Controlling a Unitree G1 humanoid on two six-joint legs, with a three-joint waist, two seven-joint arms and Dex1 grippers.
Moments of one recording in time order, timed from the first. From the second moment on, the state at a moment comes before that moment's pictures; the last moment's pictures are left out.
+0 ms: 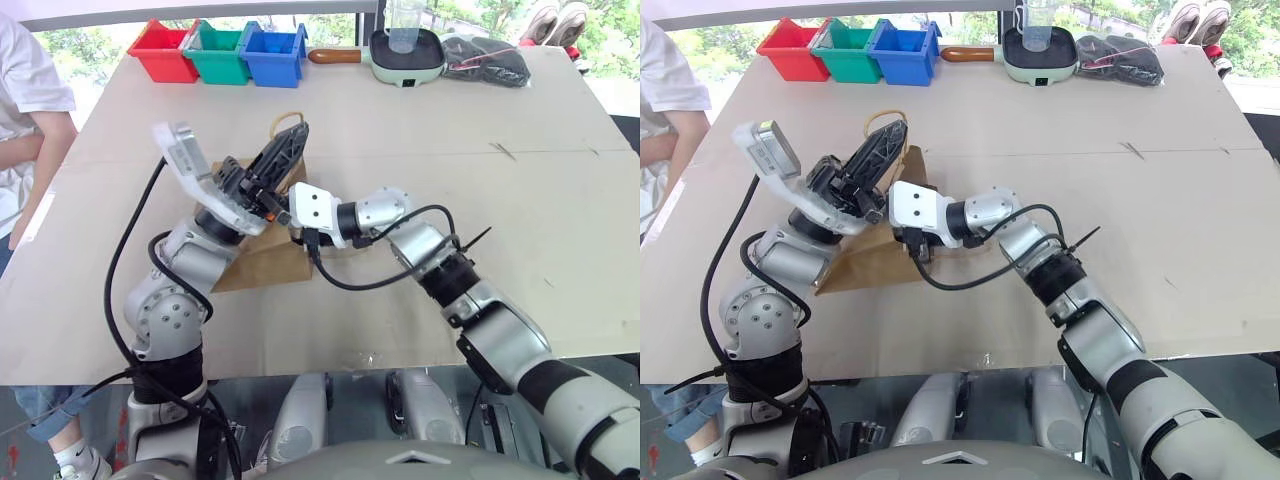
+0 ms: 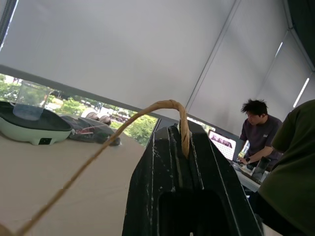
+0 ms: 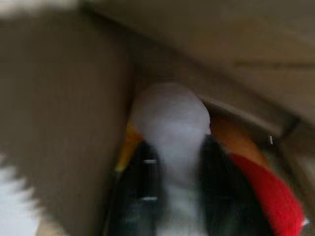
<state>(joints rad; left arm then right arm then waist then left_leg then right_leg) -0.31 0.36 0.23 -0.41 -1.05 0.50 -0.50 -0.95 0.00 0.47 0.61 0.00 -0.09 1.00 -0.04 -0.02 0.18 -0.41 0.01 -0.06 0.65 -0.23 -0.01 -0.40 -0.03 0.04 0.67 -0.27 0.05</state>
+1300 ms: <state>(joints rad) -0.20 0.51 0.50 -0.38 -1.30 0.55 -0.52 -0.52 0.08 -0.11 -0.22 0.37 1.32 0.47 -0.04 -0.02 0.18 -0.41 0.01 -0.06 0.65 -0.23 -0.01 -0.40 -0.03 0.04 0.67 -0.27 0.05</state>
